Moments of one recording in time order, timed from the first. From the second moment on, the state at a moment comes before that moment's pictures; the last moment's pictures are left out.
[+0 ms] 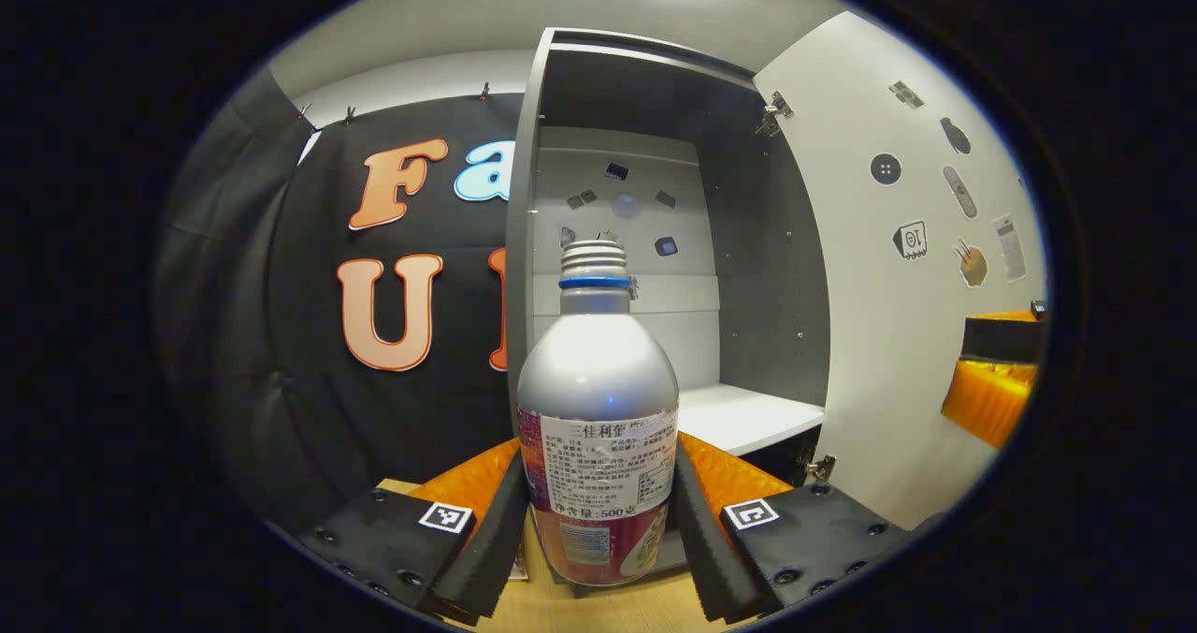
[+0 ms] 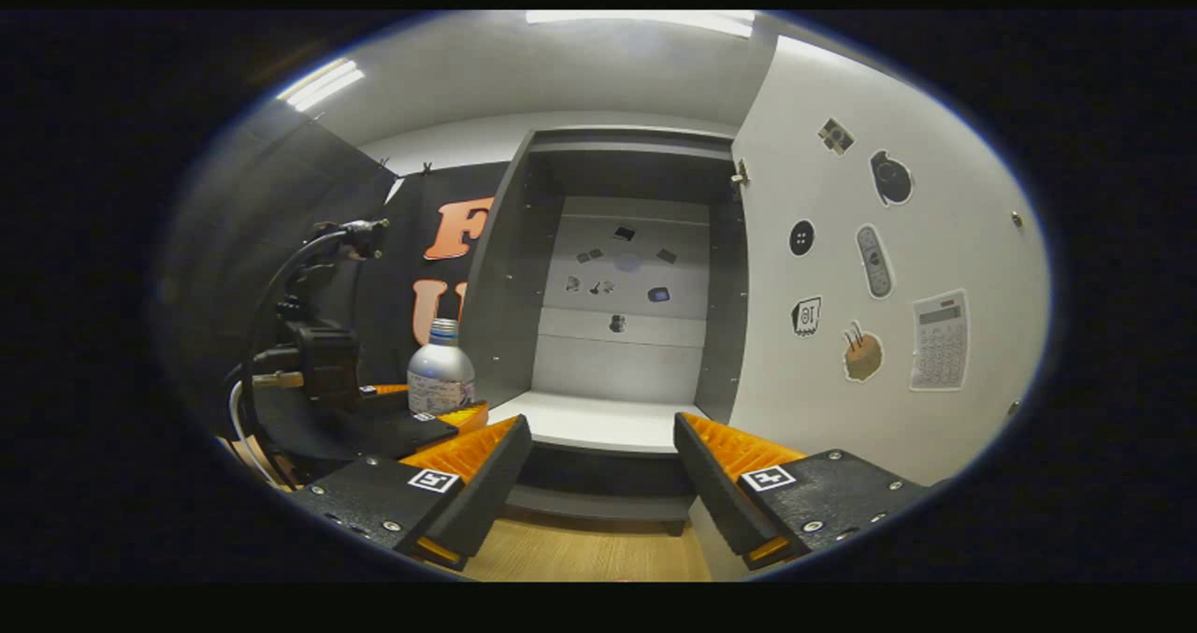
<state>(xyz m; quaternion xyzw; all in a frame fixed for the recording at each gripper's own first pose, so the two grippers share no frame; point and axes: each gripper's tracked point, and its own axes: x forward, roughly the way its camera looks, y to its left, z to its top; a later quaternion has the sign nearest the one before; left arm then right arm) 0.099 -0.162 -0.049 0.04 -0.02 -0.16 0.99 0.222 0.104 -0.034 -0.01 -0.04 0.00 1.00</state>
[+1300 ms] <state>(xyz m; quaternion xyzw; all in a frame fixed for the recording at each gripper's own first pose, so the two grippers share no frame) -0.017 -0.045 -0.313 0.04 0.07 -0.17 0.98 0.158 0.217 -0.123 0.01 0.07 -0.03 1.00</state>
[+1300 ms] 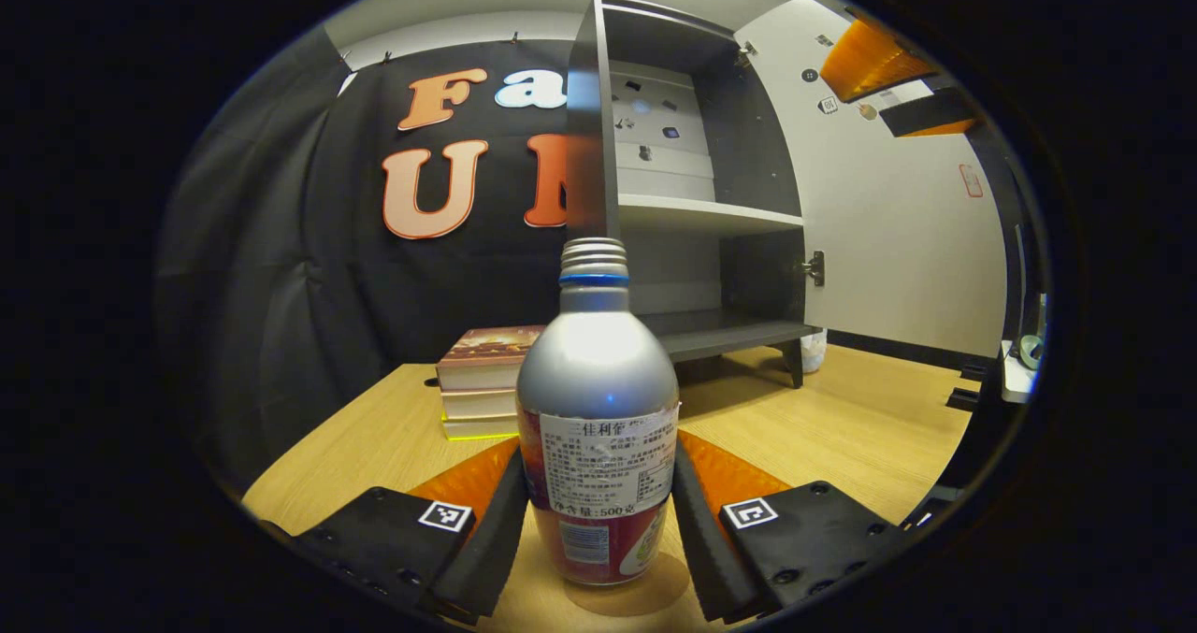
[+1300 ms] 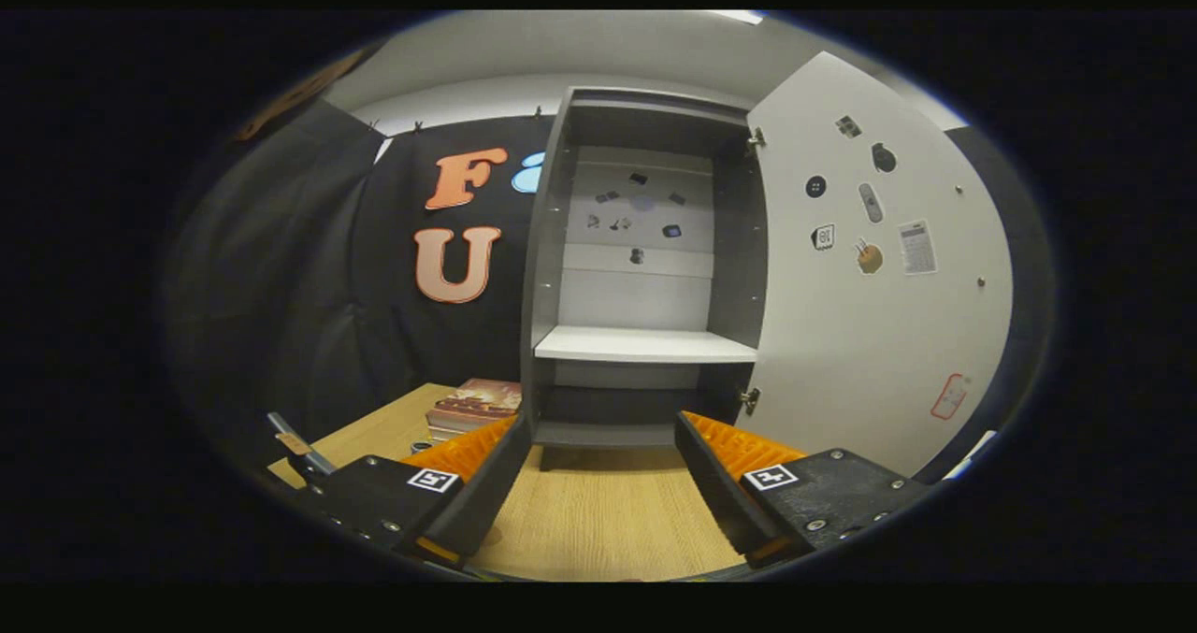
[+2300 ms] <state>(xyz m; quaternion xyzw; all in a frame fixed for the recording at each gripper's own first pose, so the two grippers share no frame) -0.032 -0.051 -0.352 0.06 0.11 -0.15 0.98 0.147 0.195 -0.143 0.02 0.10 -0.03 0.99</state>
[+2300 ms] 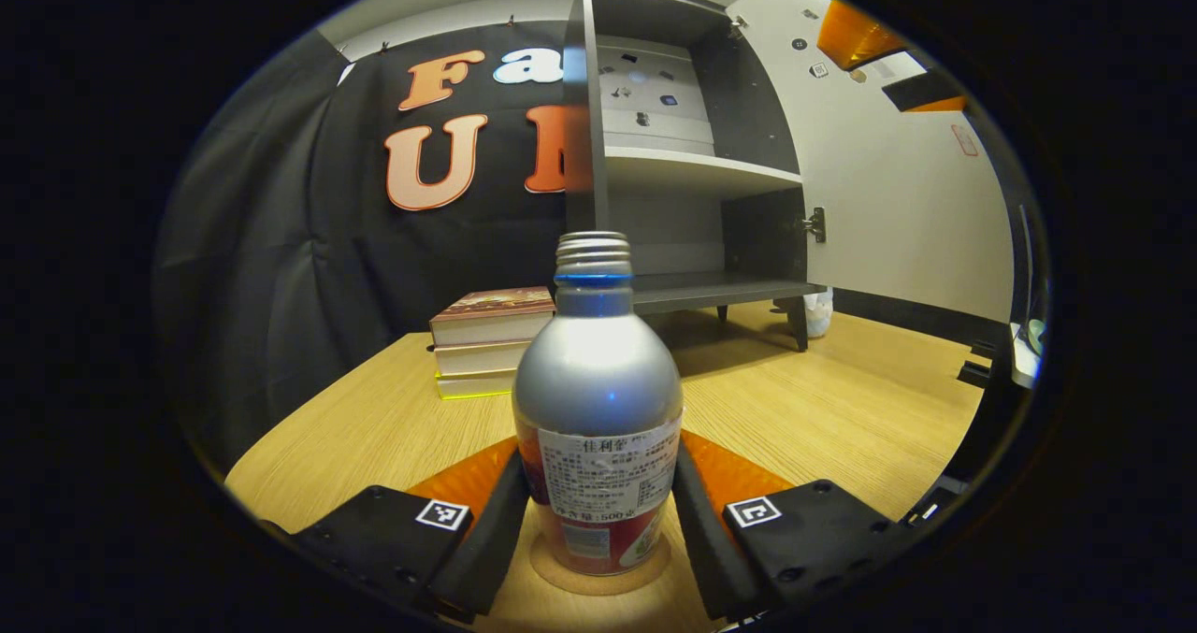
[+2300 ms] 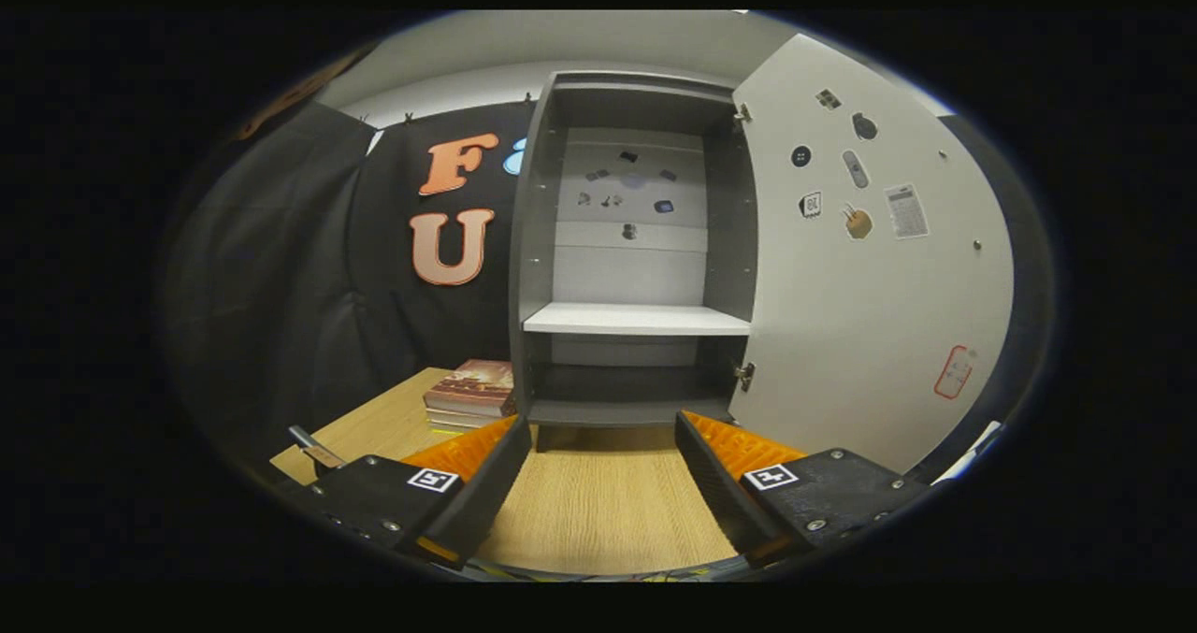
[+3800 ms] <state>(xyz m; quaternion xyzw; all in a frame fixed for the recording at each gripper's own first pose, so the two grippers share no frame) -0.009 -0.094 -0.162 0.05 0.04 -0.14 0.99 0.045 0.004 -0.003 0.01 -0.04 -0.18 0.98</state>
